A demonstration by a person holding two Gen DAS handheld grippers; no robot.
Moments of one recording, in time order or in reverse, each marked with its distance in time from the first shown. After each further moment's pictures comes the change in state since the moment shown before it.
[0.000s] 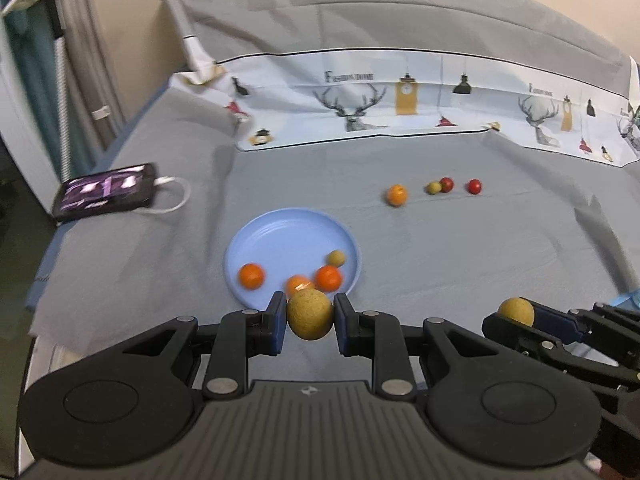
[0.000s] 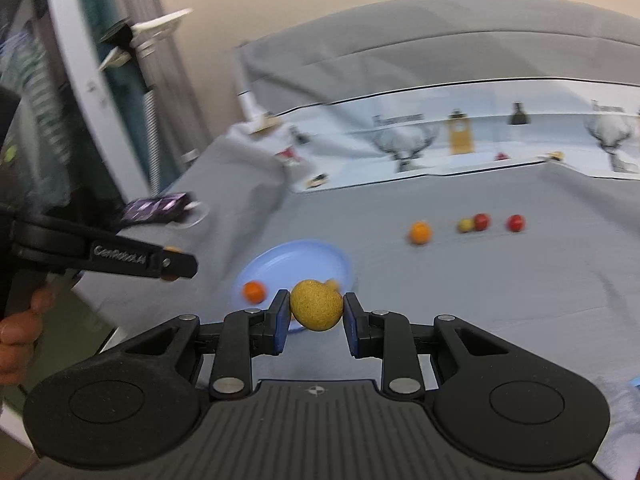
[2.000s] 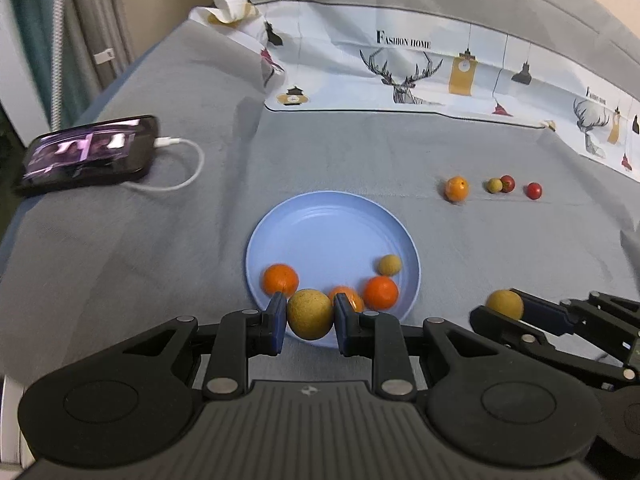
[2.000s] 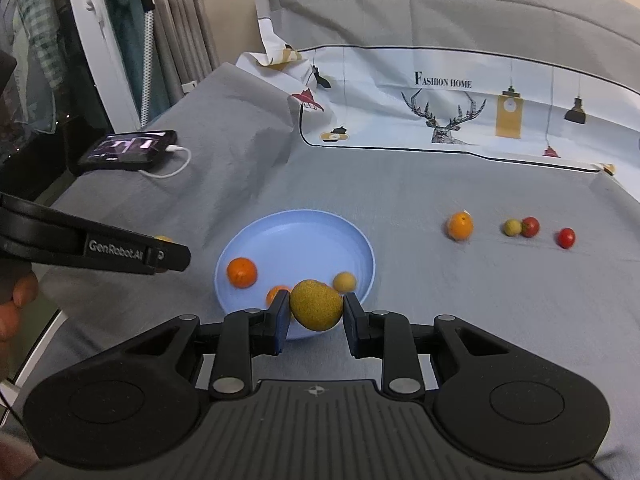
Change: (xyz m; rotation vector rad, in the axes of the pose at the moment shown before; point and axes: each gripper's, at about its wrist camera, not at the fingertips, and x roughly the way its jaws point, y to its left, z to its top) left arm 0.127 0.056 0.038 -0.101 0.122 -0.004; right arm 0.143 0.017 0.032 -0.109 0.164 -0.040
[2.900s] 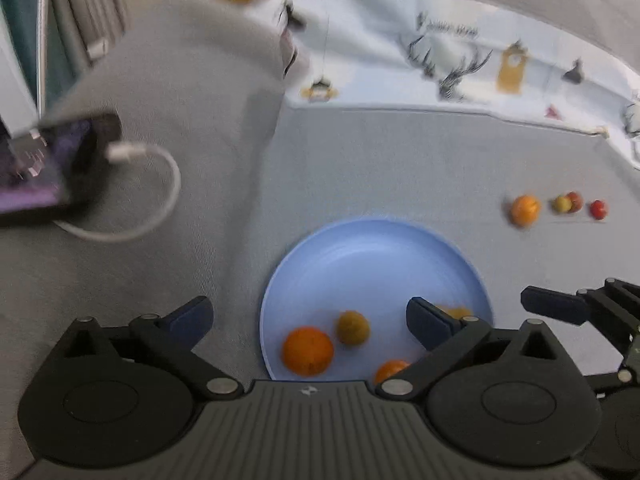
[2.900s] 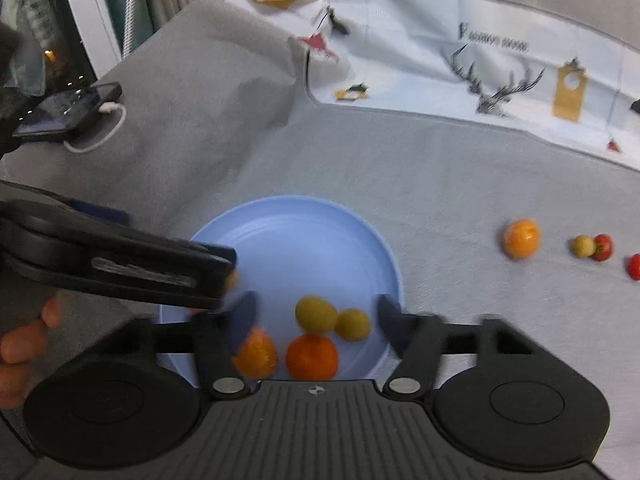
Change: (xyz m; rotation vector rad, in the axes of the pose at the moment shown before) left arm 0.094 0.023 0.030 0.005 -0.023 0.058; right arm 0.114 -0.009 0.027 -0.065 0.090 0.017
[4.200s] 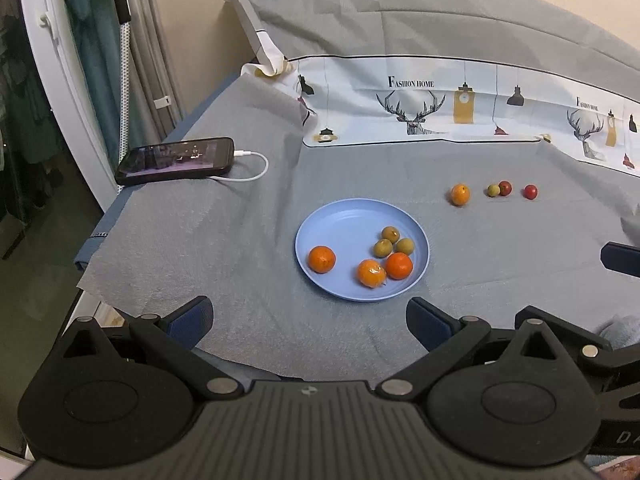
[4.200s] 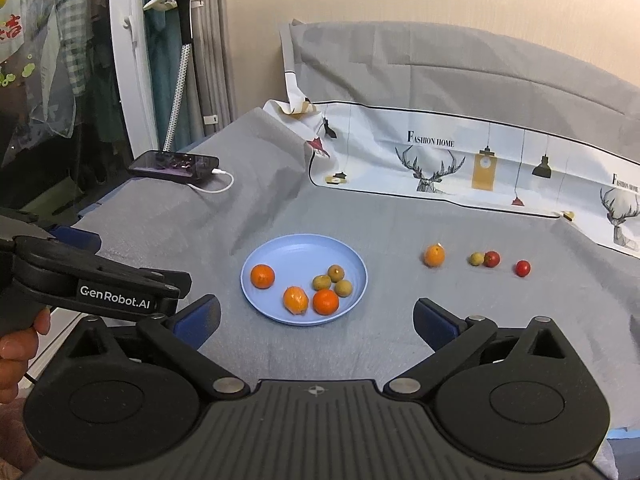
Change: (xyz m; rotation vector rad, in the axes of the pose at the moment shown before) left arm -0.214 -0.016 -0.122 0.013 -0.163 0.070; right arm -0.230 0.061 -0.096 -0.033 -0.243 -0.092
